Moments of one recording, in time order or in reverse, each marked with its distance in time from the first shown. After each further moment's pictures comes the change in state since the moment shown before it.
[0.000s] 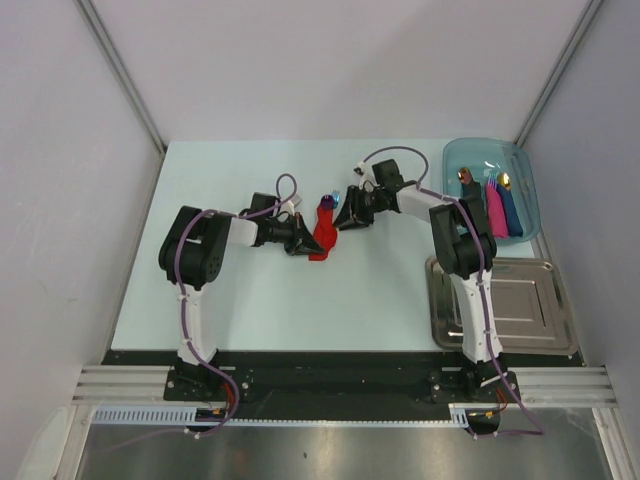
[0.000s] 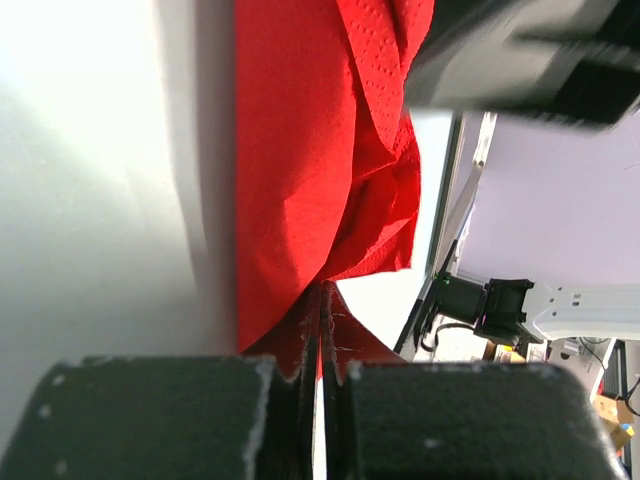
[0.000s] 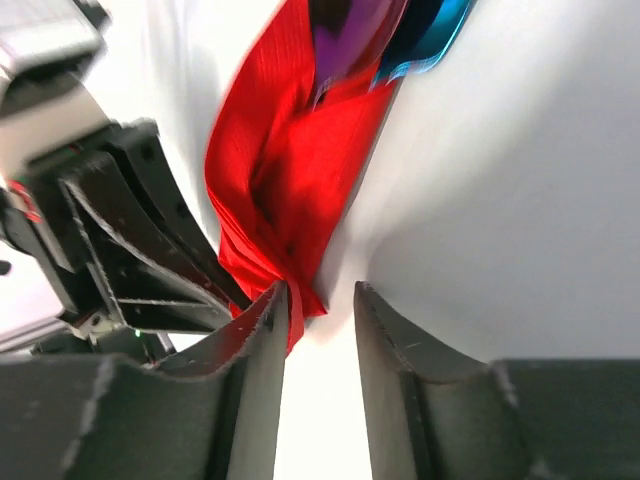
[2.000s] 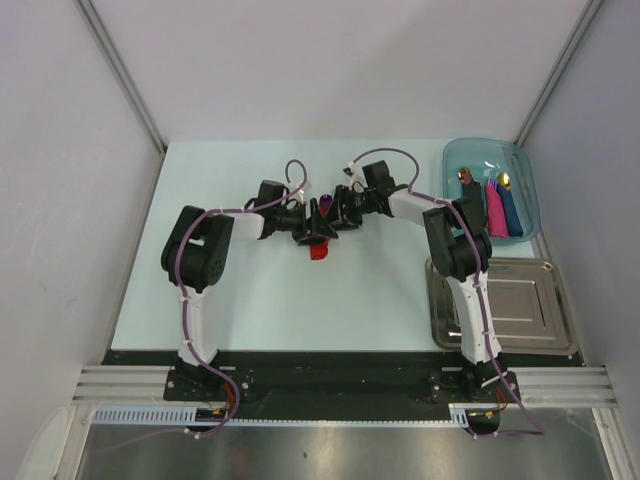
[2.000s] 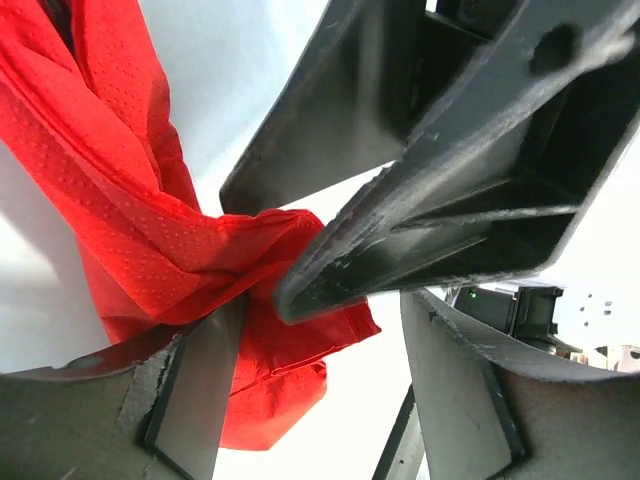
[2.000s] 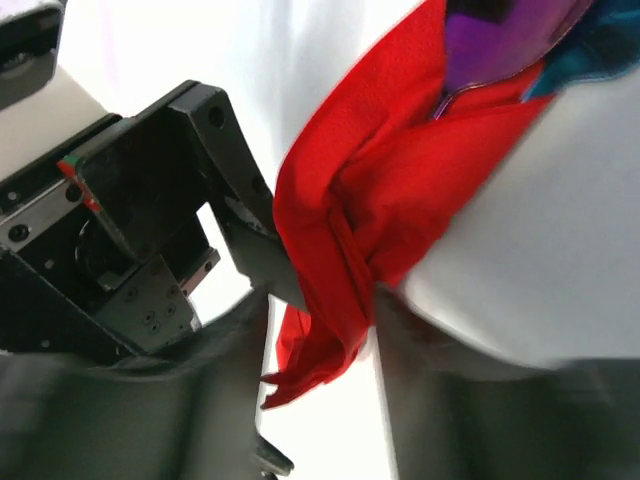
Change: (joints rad) left arm -0.053 -0.015 0.095 0.000 -0.043 0.071; right arm 0.043 -0.005 -0.013 0.121 -0.068 0.119
